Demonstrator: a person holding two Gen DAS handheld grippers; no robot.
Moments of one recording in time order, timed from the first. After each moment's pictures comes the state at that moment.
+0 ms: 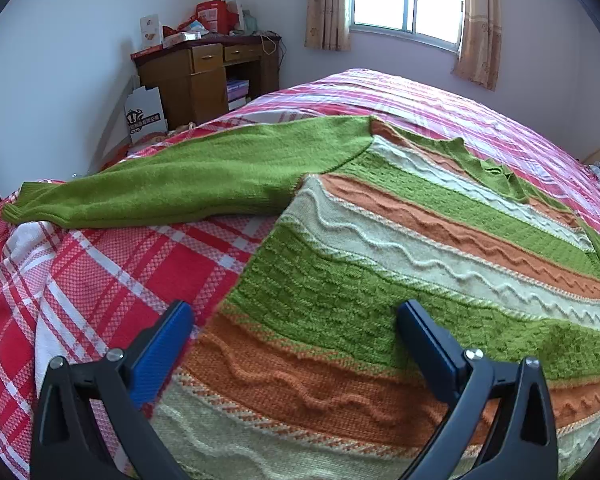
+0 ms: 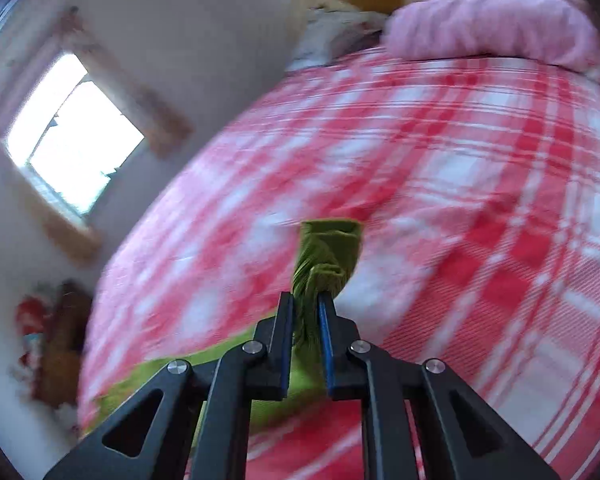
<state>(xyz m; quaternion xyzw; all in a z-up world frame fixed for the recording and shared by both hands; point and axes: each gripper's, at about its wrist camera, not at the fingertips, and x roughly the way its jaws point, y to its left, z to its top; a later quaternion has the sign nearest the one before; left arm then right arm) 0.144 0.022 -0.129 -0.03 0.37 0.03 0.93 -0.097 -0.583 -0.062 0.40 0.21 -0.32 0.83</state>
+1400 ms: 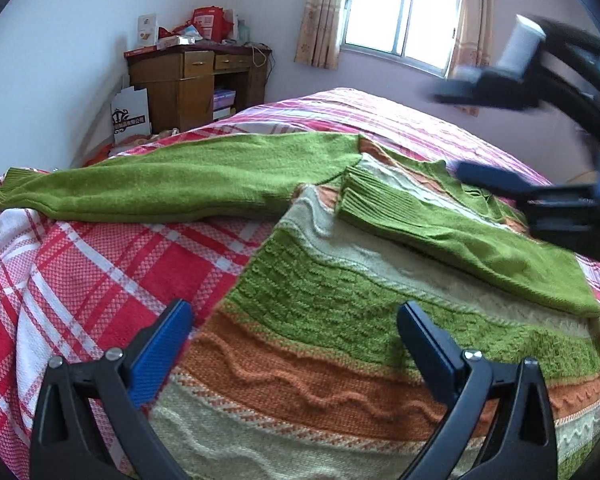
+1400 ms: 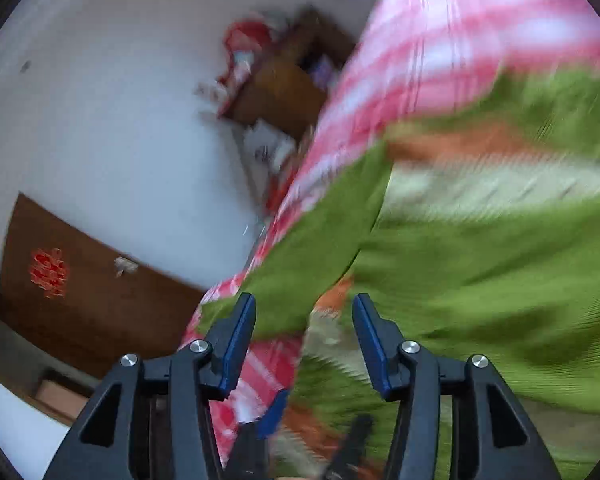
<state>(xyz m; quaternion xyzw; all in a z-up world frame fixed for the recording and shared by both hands) 0.137 0.036 -0.131 -0.07 0.34 -0.01 0.94 0.241 -0.147 -0.112 0.33 0.40 0.24 0.82</state>
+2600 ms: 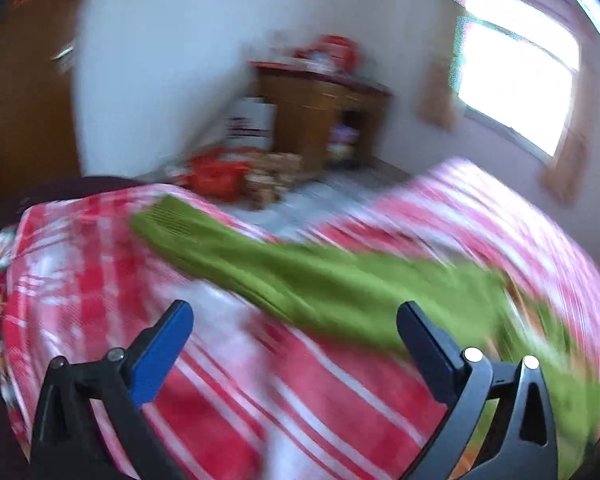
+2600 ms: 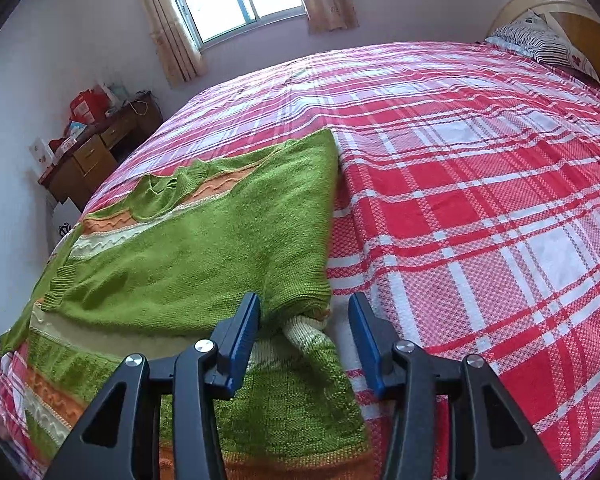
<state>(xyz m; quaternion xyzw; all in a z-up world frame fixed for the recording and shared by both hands) 0.142 0.215 -0.059 -0.18 0.29 0.21 0.92 0.092 -0.361 -0.148 0.19 0.37 -0.13 0.90</state>
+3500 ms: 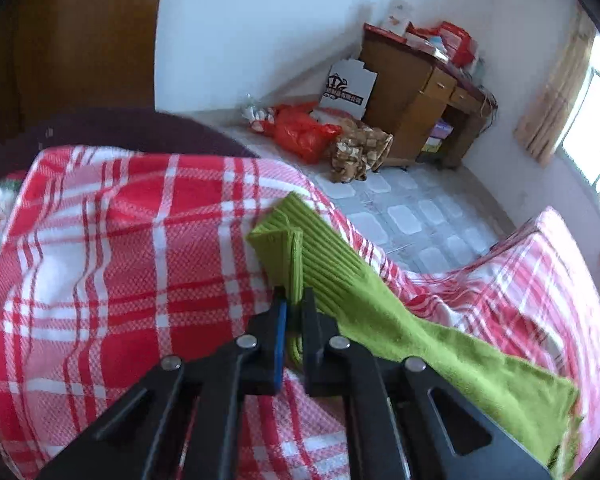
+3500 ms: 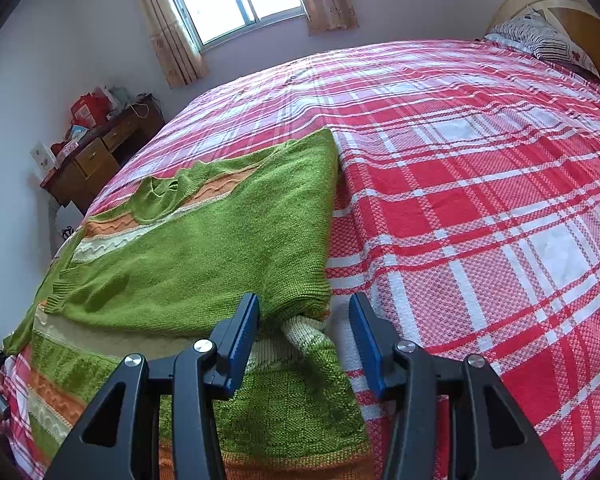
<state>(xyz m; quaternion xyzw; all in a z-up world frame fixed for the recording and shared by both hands) 0.218 0.334 -0.109 -0.26 0.35 0.31 0.85 0.090 -0.362 -0.150 0.20 0.37 -0.12 0.90</state>
